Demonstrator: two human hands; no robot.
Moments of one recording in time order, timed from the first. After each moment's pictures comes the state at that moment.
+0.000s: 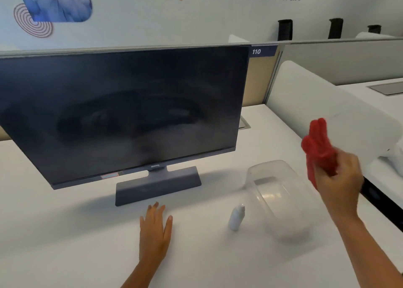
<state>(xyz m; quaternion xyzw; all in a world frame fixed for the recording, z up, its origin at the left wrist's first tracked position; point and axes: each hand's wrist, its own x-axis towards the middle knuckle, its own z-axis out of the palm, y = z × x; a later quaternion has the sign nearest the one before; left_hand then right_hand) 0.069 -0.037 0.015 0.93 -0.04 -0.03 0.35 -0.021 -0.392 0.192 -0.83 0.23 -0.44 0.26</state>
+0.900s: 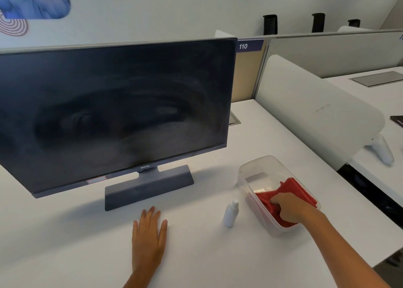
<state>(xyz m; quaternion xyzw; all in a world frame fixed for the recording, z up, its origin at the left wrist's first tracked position) 0.068 -0.032 -0.002 0.94 -0.09 0.01 0.32 -0.011 -0.378 0.132 -0.95 0.17 0.26 0.08</state>
